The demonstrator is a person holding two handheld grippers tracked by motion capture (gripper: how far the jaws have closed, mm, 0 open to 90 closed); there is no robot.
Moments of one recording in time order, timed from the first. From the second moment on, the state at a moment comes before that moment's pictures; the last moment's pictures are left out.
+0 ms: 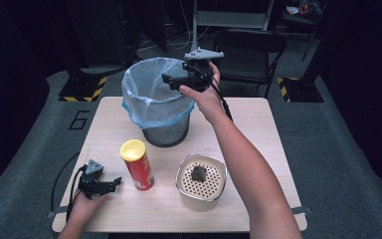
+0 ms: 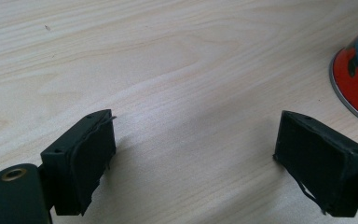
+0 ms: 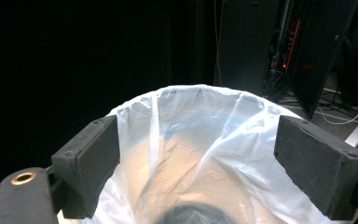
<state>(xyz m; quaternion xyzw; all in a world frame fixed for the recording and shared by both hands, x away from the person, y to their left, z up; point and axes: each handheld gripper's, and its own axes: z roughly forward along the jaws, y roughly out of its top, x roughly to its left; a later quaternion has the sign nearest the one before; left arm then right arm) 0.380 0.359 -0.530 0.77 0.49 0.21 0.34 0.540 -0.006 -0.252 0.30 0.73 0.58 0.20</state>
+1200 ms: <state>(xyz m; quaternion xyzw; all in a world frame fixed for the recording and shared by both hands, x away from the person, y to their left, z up) 0.367 0.350 -0.510 0.76 0.49 0.19 0.39 0.455 -0.133 -0.287 0.31 0.70 0.62 0.18</state>
